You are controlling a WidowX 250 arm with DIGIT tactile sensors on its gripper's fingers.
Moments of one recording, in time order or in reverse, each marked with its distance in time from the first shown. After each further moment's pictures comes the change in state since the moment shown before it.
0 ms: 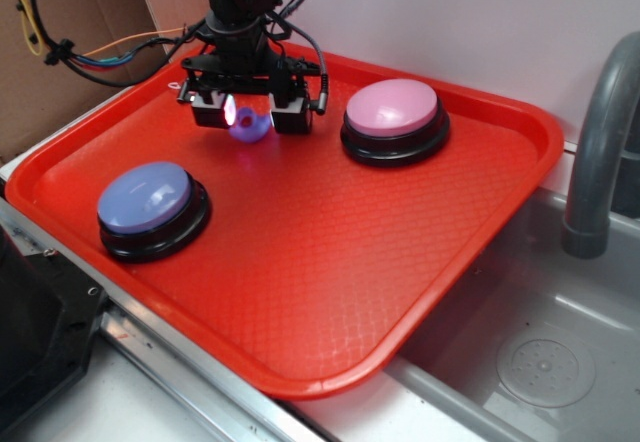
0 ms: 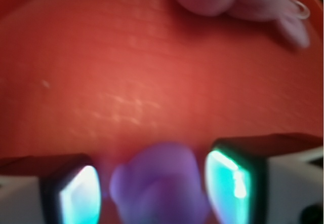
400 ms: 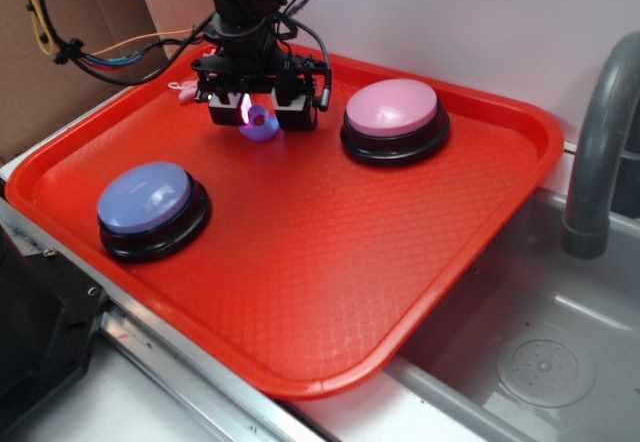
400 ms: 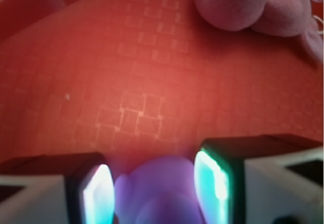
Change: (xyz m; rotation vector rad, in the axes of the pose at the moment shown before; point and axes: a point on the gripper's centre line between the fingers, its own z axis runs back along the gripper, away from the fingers) arm -0.003 0.001 0.000 -0.023 0.001 -0.028
